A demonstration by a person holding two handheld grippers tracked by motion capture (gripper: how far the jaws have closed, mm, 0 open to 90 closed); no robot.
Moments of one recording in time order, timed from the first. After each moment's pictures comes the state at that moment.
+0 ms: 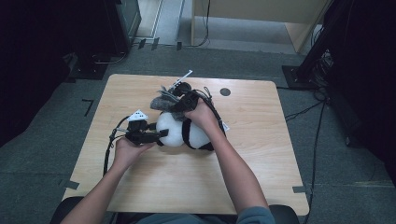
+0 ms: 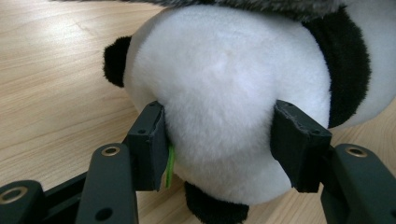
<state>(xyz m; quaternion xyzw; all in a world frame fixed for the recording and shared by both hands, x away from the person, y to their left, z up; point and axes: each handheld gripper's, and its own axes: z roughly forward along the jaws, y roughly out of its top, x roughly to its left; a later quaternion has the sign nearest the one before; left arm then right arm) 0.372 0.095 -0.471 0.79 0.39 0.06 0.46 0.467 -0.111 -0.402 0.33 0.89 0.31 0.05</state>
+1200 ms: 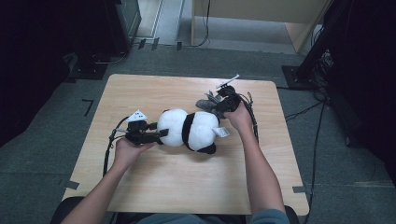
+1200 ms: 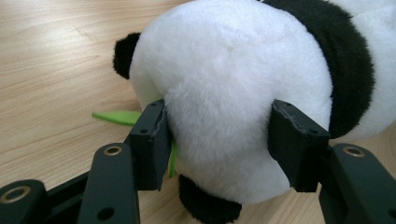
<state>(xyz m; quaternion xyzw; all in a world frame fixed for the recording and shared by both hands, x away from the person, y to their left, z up) 0.371 0.096 -0.472 0.79 0.39 0.06 0.47 0.485 -0.254 -0.442 0.48 0.83 0.27 0.04</state>
